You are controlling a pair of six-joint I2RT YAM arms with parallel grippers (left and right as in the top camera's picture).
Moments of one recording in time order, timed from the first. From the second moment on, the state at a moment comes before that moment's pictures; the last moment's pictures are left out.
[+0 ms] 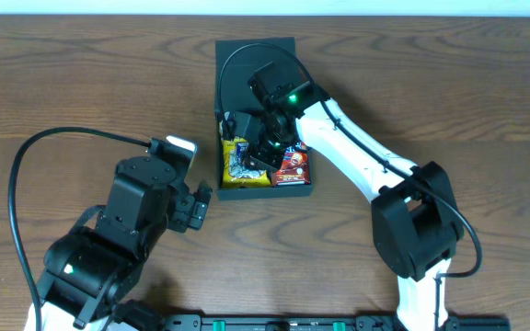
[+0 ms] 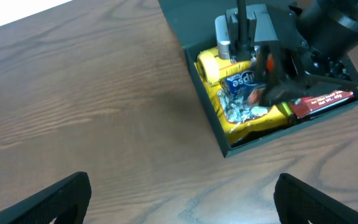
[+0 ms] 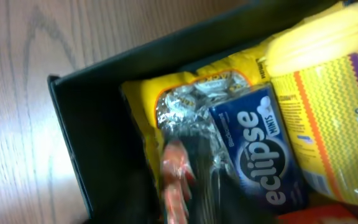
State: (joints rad) left arm -0.49 0.88 1.08 -1.00 -0.22 -0.04; right arm 0.60 2.08 1.69 -0.96 -0.40 -0.61
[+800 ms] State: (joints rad) left arm -0.49 0.88 1.08 -1.00 -0.22 -0.04; right arm 0.30 1.94 1.69 -0.83 -0.41 -0.52
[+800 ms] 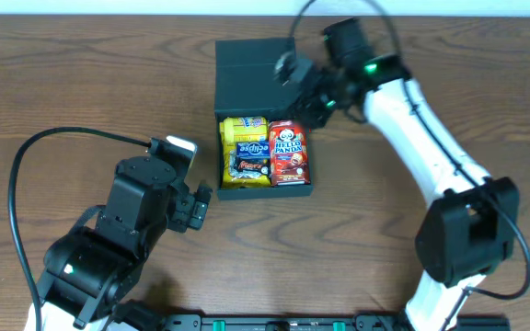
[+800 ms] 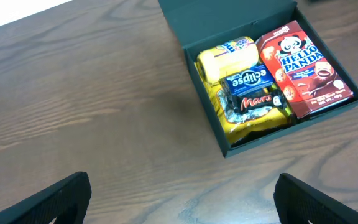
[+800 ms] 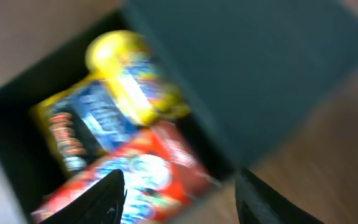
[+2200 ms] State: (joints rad) left arm -0.10 1.46 1.09 -0.17 0.20 -0.25; right arm -0.05 1.94 1.69 -0.64 -0.51 -0.36
